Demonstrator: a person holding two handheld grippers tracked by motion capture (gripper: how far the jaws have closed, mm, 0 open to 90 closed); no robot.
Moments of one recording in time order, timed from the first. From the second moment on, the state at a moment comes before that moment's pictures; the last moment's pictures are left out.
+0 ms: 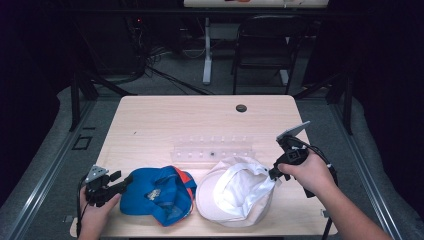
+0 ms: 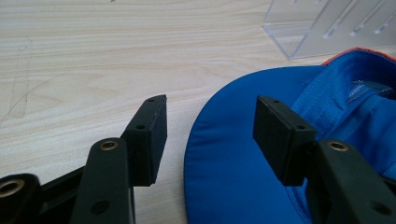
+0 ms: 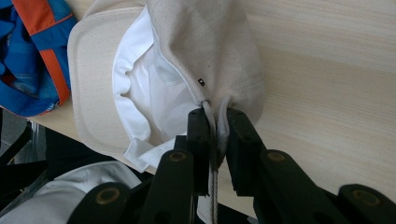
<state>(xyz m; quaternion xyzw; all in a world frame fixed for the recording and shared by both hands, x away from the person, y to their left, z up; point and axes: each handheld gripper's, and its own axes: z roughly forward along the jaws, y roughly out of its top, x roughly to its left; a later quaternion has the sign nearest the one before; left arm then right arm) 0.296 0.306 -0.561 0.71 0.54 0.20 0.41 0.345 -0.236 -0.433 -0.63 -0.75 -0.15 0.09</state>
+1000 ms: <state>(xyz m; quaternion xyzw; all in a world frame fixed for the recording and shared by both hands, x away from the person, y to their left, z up) 0.296 0.307 -0.561 0.71 0.54 0.20 0.41 0.345 -0.215 -0.380 -0.64 -0.75 -0.15 0.08</state>
